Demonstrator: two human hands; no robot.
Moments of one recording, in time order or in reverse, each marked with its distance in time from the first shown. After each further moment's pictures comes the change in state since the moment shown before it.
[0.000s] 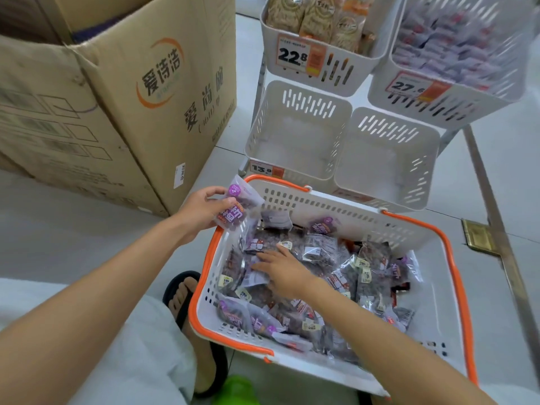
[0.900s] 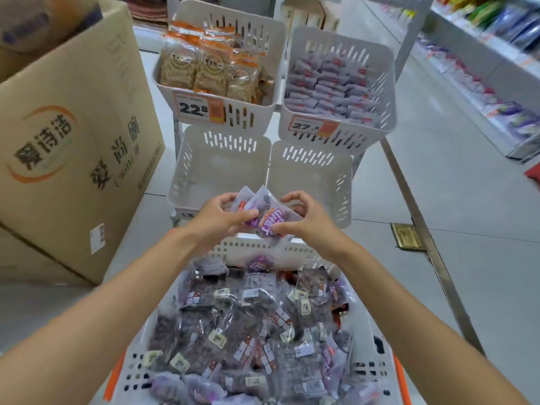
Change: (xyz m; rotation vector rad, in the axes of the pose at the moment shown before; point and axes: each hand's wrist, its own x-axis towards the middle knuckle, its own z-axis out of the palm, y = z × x) left_hand 0.028 0.118 0.151 -0.133 -0.293 0.076; right_hand -0.127 0.074 -0.205 1.084 0.718 0.389
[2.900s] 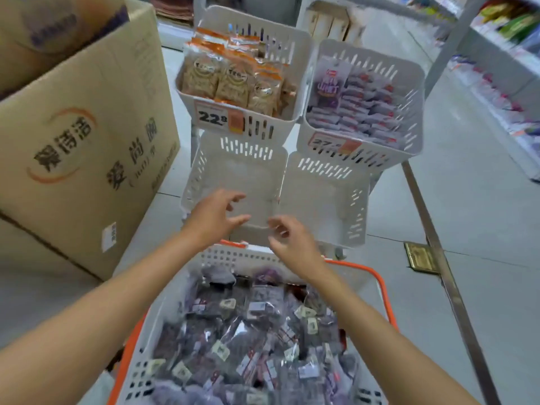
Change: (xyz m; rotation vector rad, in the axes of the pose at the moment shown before) left_hand 0.031 0.000 -0.045 0.942 0.203 0.397; right_hand 0.039 0.033 0.050 -0.460 0.050 -0.222
